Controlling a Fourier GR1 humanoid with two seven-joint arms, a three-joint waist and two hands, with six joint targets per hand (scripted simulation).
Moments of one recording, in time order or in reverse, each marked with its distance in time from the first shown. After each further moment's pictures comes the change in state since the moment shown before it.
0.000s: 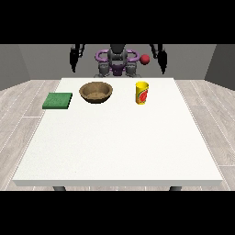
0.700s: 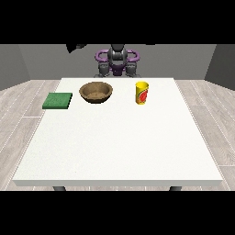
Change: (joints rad) left arm 0.138 -0.111 -0.190 -0.245 0.109 0.005 0.022; right arm 0.044 0.021 -0.091 -0.075 -0.124 -0.002 0.022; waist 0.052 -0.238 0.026
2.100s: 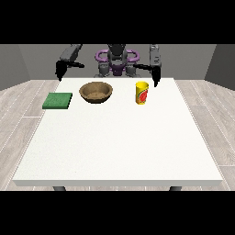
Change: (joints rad) left arm -0.453 0.077 0.259 0.547 -0.140 0.032 -0.449; right arm -0.295 -0.103 -0.111 0.295 -0.077 0.165 -0.313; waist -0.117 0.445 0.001
